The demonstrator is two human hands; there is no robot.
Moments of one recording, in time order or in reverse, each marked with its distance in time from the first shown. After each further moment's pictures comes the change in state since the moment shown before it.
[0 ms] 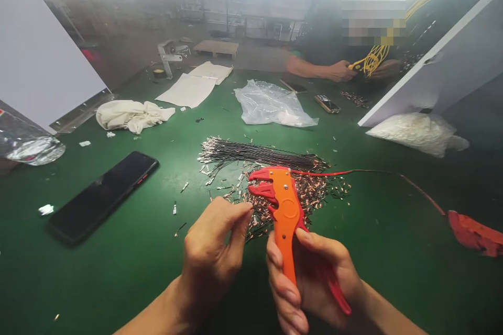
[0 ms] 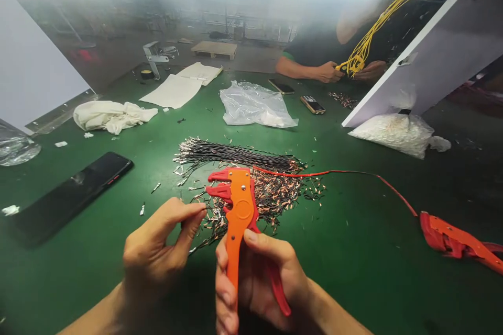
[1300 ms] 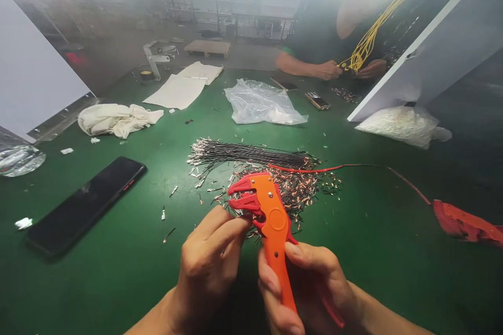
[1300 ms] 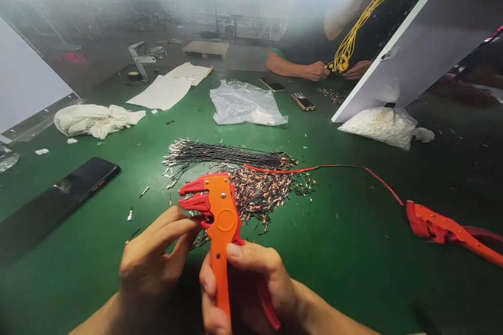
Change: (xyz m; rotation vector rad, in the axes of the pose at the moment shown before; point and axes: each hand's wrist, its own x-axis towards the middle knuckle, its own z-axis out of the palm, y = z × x) left_hand -0.009 -0.001 0.010 -0.184 -0.103 0.061; right_hand 0.003 0.013 -0.007 0.113 -0.171 -0.061
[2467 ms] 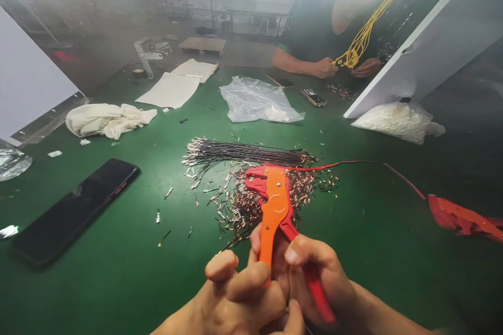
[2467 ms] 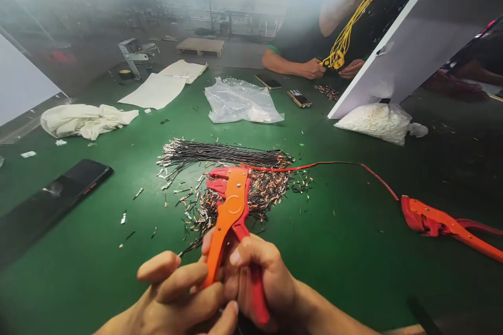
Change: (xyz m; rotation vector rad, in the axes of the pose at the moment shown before) left_hand -0.053 0.029 0.019 0.239 -0.164 0.106; right_hand 0.001 -0.010 0.012 -0.017 0.163 -0.141
